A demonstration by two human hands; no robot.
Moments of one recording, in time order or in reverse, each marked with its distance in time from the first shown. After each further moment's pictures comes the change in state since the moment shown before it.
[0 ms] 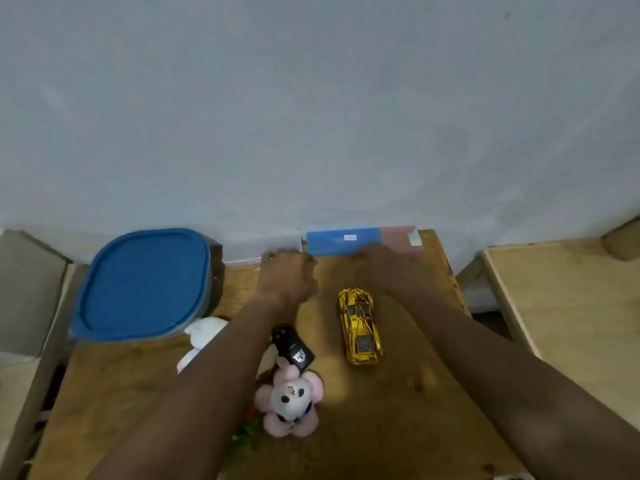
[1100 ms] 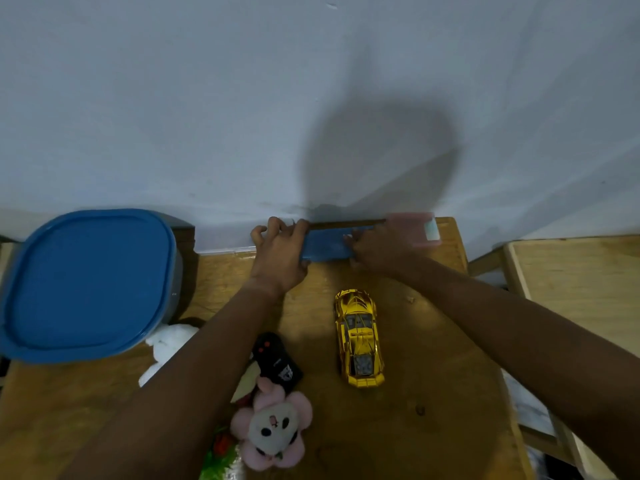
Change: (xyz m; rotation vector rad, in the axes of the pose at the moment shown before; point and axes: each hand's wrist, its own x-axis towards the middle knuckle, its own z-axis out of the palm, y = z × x) left_hand 0.071 -0.026 0.058 0.037 0.064 0.003; right_hand 0.078 0.014 -0.006 -0.780 -0.115 -0.405
